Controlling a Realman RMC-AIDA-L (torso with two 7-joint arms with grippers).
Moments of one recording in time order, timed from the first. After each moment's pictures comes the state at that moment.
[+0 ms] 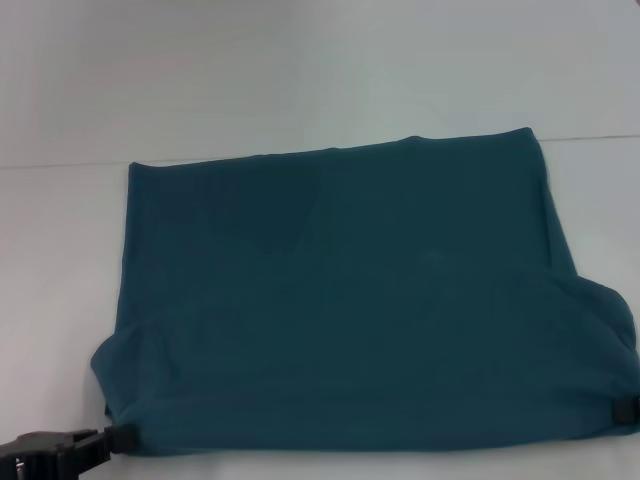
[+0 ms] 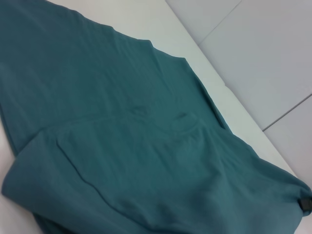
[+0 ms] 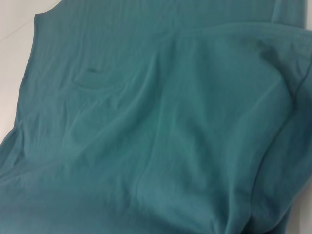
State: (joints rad) left arm -0.23 -2.17 0.60 0.98 2.14 1.70 -1.95; right arm 0.36 1.99 -0.52 -0.91 -2.43 -1.68 2.29
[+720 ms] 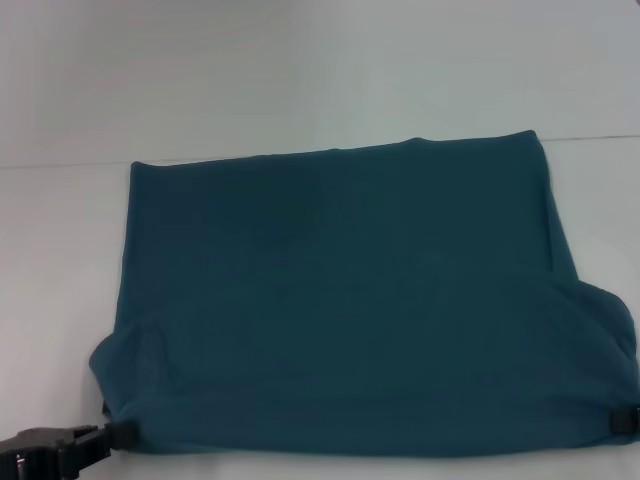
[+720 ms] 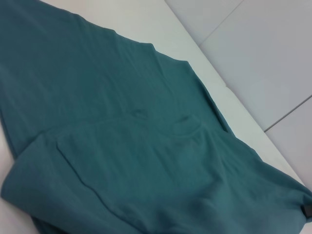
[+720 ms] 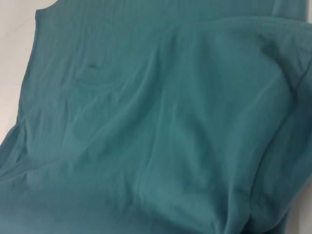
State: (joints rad) left arm -0.23 -2.17 0.60 0.99 2.14 1.70 -1.95; right arm 0.35 2.00 -0.52 -0.91 -2.43 -1.69 2.29
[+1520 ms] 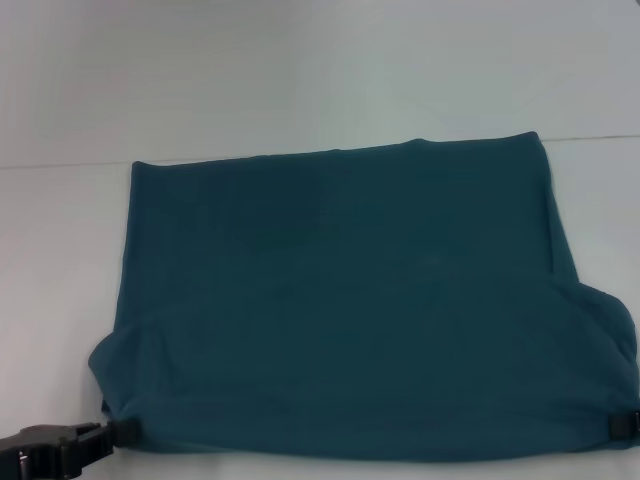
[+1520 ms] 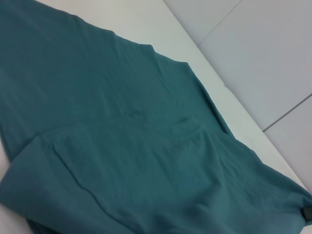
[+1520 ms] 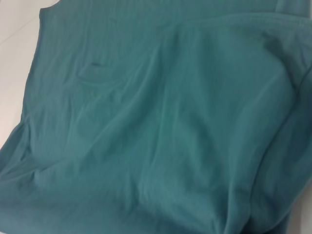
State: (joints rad) left arm -0.24 -2.17 0.61 0.98 2.14 1.70 -1.95; right arm 0.34 2.01 -0.51 -0.91 -2.43 -1.70 2.28
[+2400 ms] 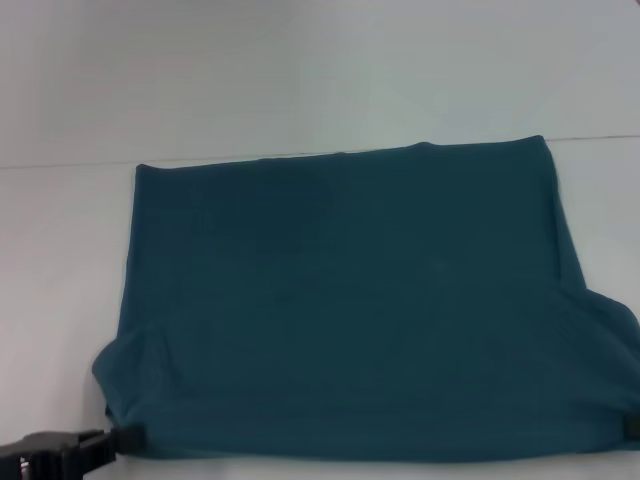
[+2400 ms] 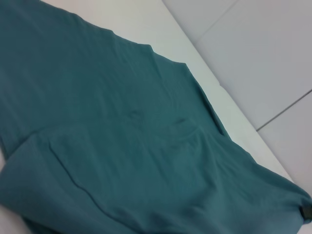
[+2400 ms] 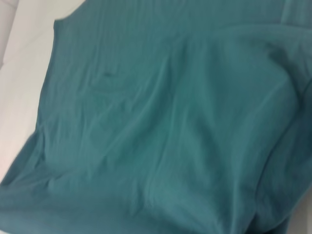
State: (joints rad) left arm -0.24 -2.17 0.61 0.98 2.14 1.72 -1.97; right arm 0.32 2.00 -0.43 -0.92 -2.43 -1.76 2.24
